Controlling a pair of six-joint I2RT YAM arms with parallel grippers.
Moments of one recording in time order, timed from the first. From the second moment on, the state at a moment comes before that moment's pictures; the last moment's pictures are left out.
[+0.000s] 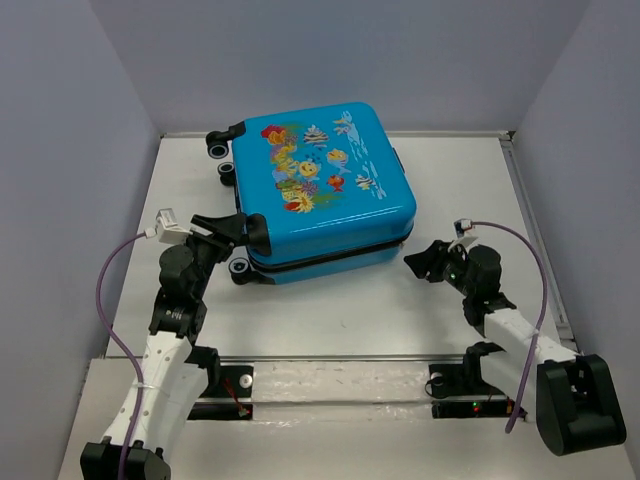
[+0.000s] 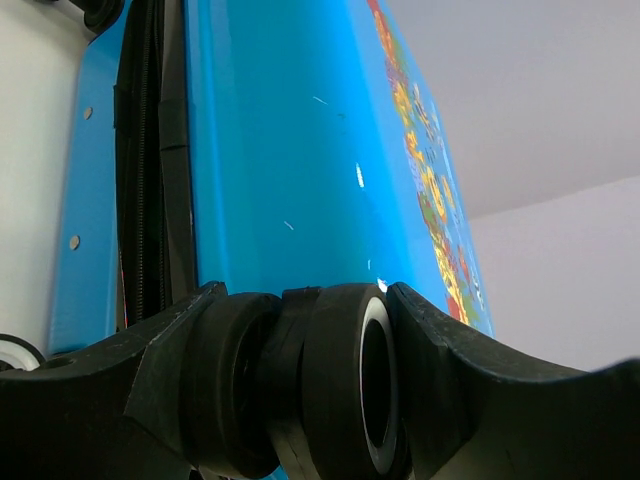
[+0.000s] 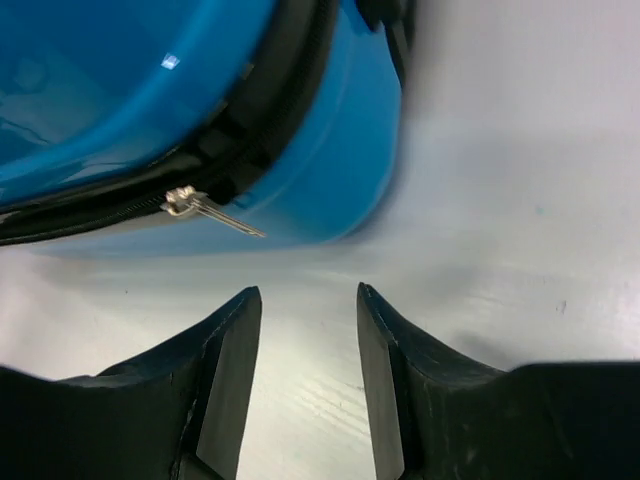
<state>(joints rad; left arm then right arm) -0.13 0.61 0.39 0.13 0.04 -1.03 0.14 0.94 0.20 0.41 -0.41 0.49</state>
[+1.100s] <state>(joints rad) -0.14 0.61 0.39 0.15 0.07 -1.02 0.26 1.24 0.32 0.73 -0.48 0.36</state>
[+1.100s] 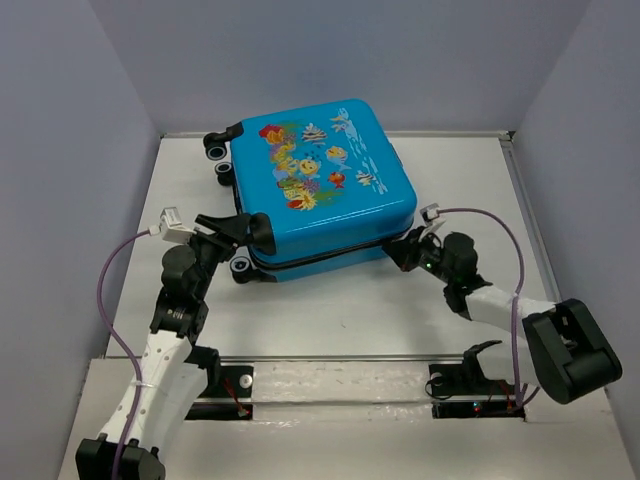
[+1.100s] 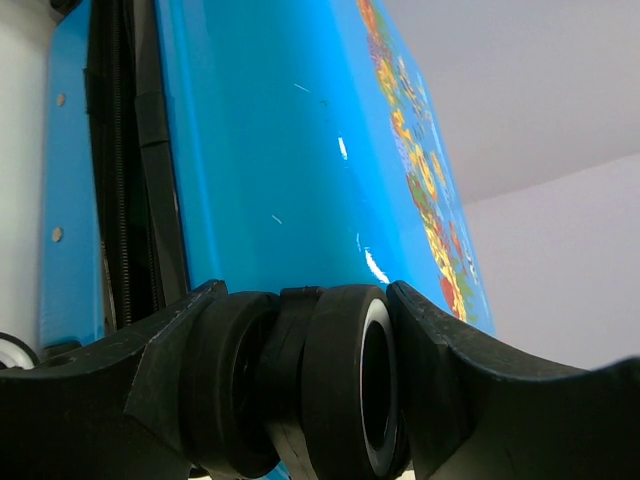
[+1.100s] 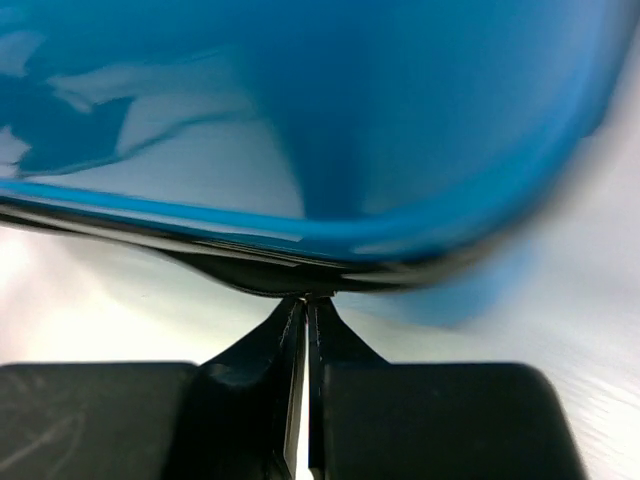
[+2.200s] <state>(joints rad) -0.87 1.28 0.95 -0.03 0.01 -0.75 1.11 1.15 0.33 0.58 0.45 0.41</state>
